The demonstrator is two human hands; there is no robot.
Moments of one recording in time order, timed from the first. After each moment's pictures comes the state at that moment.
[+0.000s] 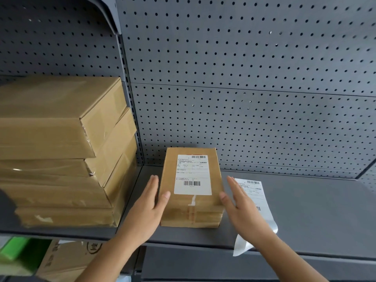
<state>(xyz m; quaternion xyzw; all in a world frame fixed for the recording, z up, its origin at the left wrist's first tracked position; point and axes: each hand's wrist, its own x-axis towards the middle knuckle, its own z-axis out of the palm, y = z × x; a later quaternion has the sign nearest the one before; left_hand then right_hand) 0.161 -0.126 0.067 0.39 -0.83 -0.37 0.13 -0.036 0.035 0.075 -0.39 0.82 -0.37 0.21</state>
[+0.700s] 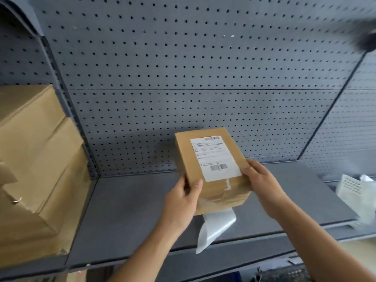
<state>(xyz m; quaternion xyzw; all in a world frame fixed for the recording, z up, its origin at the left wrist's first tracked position) 0.028 -0.028 0.096 0.26 -0.73 -0.60 0.19 -0.145 0.114 0.116 -0.16 0.78 -0.57 0.19</state>
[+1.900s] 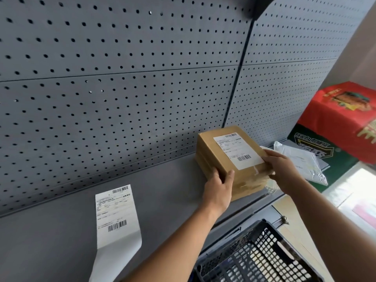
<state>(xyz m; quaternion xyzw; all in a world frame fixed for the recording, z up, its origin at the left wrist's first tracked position) -0.259 0.189 0.043 0.14 -0.77 -0.62 0.00 -0.388 0.362 0.071 0.12 0.79 -0.60 0.08</state>
